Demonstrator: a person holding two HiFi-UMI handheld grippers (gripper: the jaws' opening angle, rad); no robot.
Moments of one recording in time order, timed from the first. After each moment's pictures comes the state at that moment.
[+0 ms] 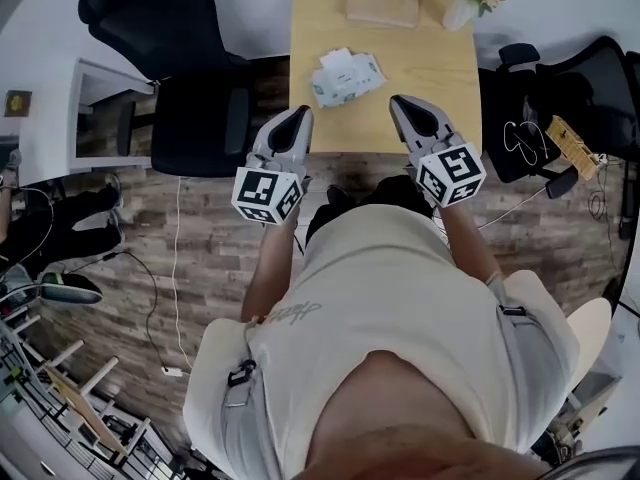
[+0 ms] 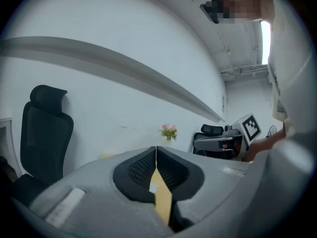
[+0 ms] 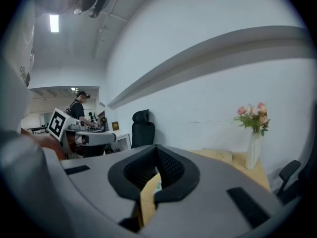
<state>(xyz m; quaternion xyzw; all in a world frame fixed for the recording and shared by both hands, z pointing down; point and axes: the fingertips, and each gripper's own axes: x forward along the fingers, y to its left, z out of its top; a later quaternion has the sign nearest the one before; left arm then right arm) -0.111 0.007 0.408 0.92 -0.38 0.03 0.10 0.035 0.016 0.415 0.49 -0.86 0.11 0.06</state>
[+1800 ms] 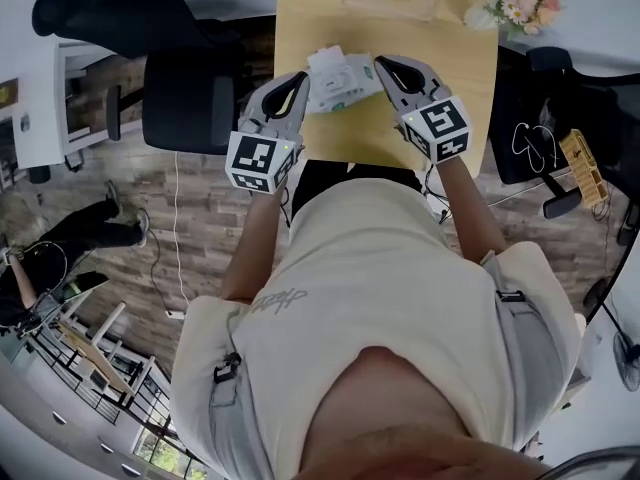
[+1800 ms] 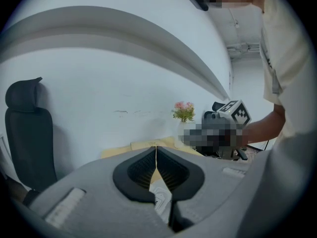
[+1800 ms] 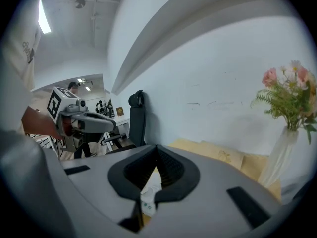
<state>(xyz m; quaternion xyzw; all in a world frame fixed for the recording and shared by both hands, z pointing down) -0.034 -0.151 0.474 0.90 -0.38 0.16 0.11 0.080 -0.164 0.504 0.41 -0.89 0.15 0.14</state>
